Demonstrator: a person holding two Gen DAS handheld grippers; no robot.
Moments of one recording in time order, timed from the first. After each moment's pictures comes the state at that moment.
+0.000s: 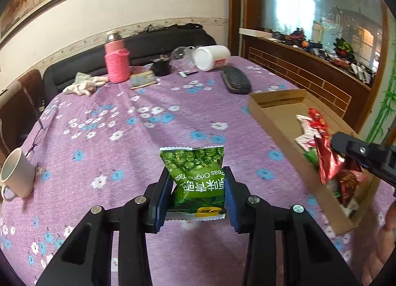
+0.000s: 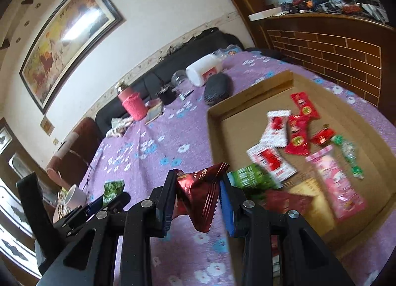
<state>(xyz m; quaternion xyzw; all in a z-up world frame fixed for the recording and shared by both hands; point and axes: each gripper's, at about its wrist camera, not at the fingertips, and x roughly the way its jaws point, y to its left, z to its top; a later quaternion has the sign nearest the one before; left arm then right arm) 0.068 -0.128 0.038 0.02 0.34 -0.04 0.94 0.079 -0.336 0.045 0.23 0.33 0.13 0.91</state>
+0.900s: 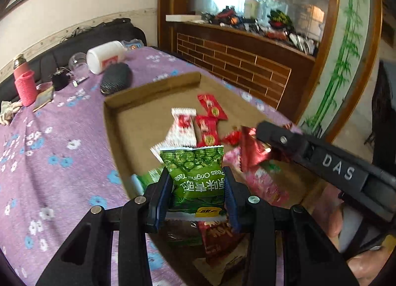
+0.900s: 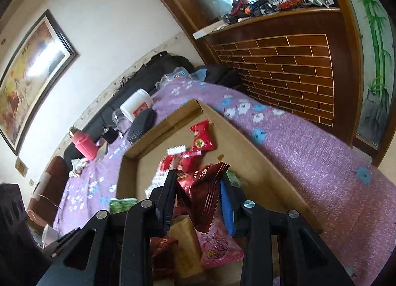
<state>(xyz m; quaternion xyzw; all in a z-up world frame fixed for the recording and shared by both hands) 0.089 -0.309 0.019 0.06 0.37 -0.20 0.90 0.084 -0.461 0.019 0.27 0.31 0.01 0.91</state>
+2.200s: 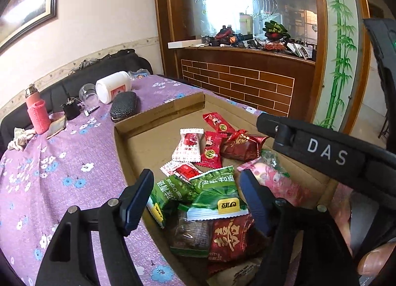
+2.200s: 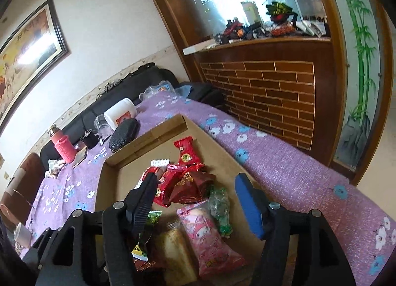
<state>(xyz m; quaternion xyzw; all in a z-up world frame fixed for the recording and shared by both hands) 0.072 -0.312 0.022 0.10 0.28 -0.18 0.94 0.073 -0.450 0.035 0.20 0.26 -0.07 0.94</state>
